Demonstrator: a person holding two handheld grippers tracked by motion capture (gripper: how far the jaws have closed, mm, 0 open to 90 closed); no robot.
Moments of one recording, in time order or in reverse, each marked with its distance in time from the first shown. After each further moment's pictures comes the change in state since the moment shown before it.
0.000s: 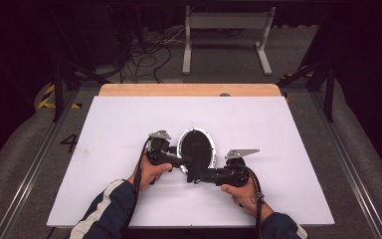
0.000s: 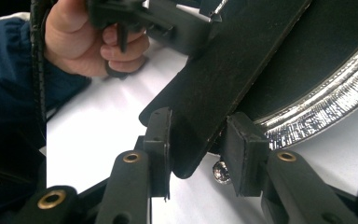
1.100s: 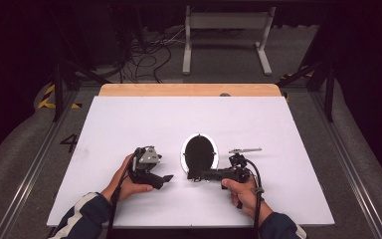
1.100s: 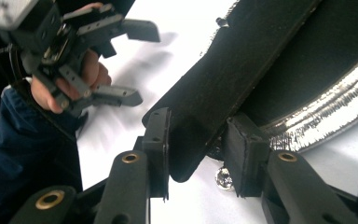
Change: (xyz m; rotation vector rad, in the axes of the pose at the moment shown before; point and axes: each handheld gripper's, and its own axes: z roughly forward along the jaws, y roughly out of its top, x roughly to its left) left arm -0.029 -0.032 -0.040 0.171 0.278 0.351; right arm -0.014 -0.002 0.002 -0.009 0.071 0.298
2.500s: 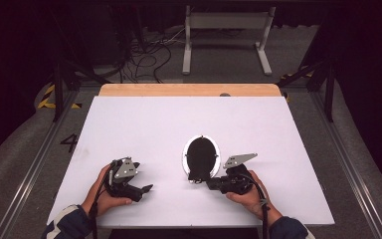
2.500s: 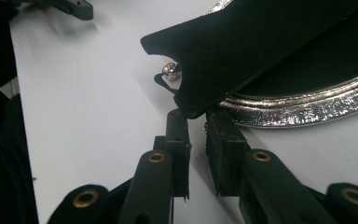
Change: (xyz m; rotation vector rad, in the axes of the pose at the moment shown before) left arm -0.008 -0.057 -0.050 -0.004 0.108 0.028; right arm 0.031 -0.012 -0.012 0.172 -0.195 -0.418
